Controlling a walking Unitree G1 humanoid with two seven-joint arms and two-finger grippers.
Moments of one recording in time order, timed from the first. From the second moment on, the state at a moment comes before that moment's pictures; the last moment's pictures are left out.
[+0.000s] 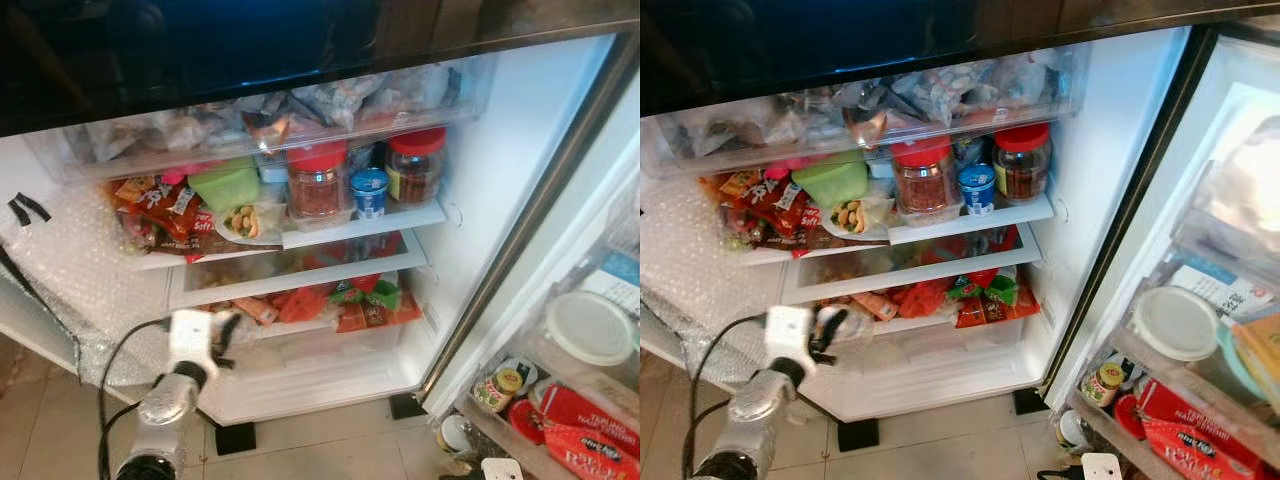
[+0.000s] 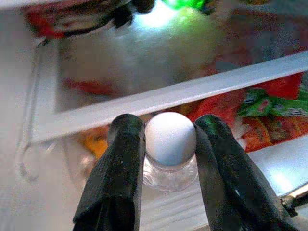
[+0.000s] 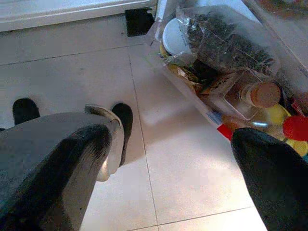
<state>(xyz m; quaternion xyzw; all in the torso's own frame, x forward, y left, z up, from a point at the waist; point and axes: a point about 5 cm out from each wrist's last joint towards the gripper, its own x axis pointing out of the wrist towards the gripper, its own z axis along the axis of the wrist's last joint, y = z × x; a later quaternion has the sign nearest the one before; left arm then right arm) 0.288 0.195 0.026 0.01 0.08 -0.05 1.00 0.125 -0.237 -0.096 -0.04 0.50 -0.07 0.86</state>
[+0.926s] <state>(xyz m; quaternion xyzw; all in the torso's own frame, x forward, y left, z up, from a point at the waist) 0.292 0.193 0.027 -0.03 0.08 -0.06 0.99 0.129 -0.243 -0.092 -0.18 0.47 -0.08 0.86</state>
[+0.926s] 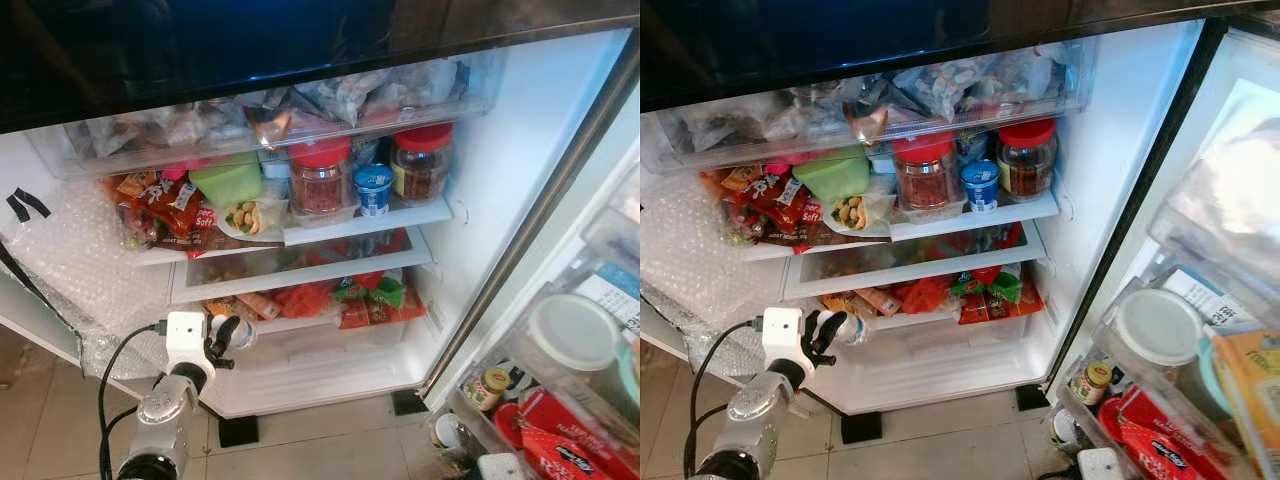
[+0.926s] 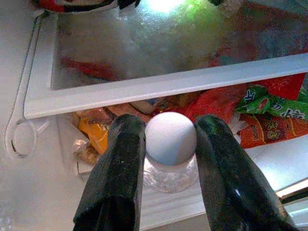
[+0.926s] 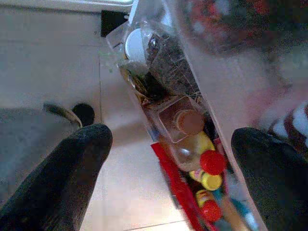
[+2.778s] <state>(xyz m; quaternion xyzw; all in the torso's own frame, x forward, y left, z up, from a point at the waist) 0.300 0.186 0.036 -0.01 0.07 -0.09 0.99 0.136 -0.239 -0.091 -0.14 0.48 -0.03 0.87</state>
